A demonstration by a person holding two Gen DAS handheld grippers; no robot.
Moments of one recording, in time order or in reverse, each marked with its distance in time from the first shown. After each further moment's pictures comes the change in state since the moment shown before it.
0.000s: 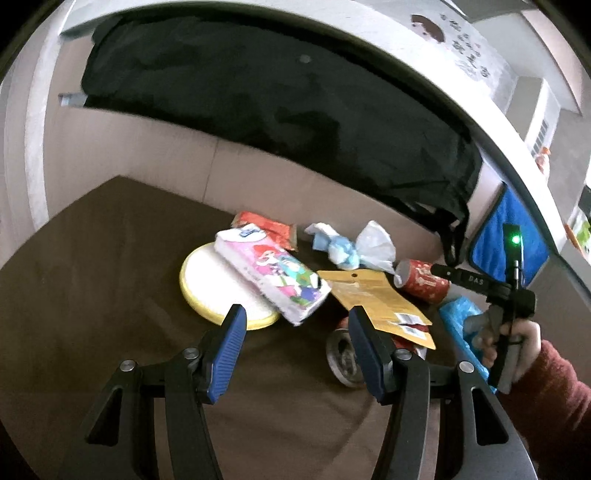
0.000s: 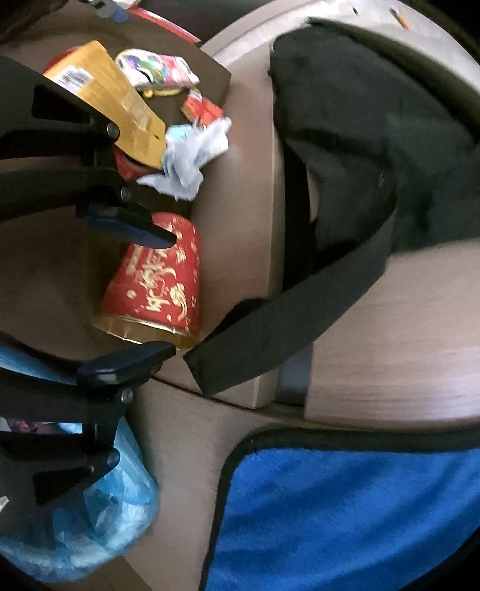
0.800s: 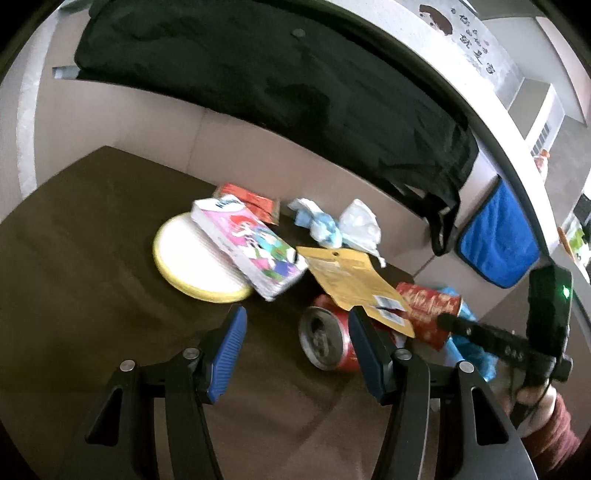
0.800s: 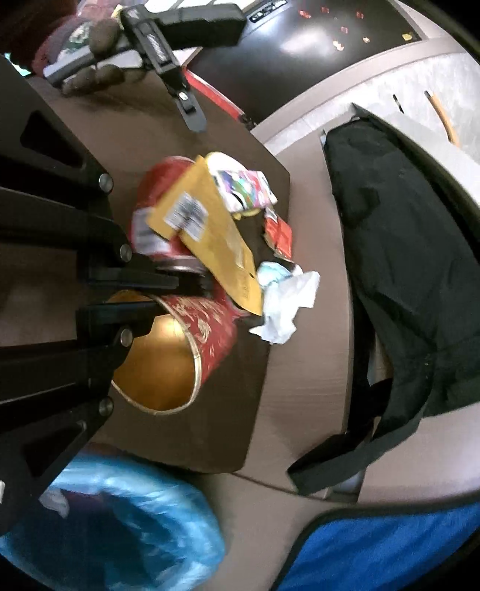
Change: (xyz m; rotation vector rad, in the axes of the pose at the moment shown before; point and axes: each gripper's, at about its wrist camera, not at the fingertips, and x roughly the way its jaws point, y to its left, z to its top) left arm 0.009 -0.017 -0.005 -0.041 0.092 -0.054; right arm -0.070 0.051 -0.069 -0.100 0.097 0.319
